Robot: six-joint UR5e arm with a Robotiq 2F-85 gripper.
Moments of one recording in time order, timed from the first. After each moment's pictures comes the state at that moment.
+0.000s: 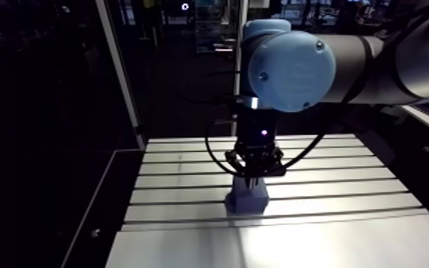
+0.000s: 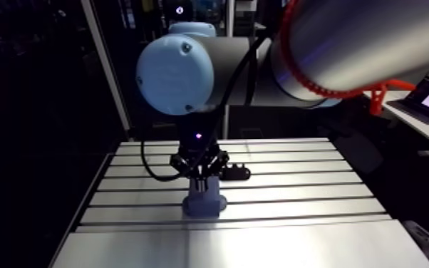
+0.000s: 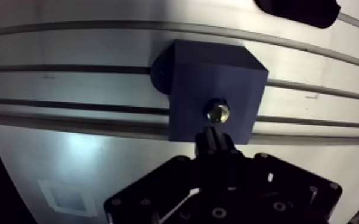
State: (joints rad) arm -0.08 -1.38 1.99 -1.99 -1.60 -1.74
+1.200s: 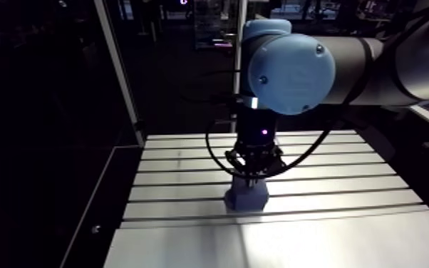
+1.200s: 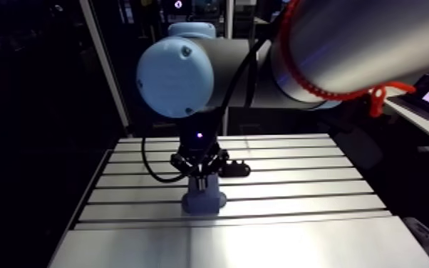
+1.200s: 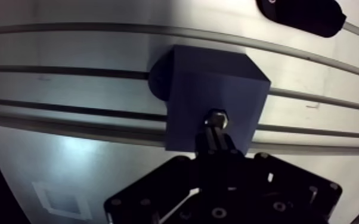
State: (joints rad) arm -0.08 -1.36 1.99 -2.02 -1.60 -1.77
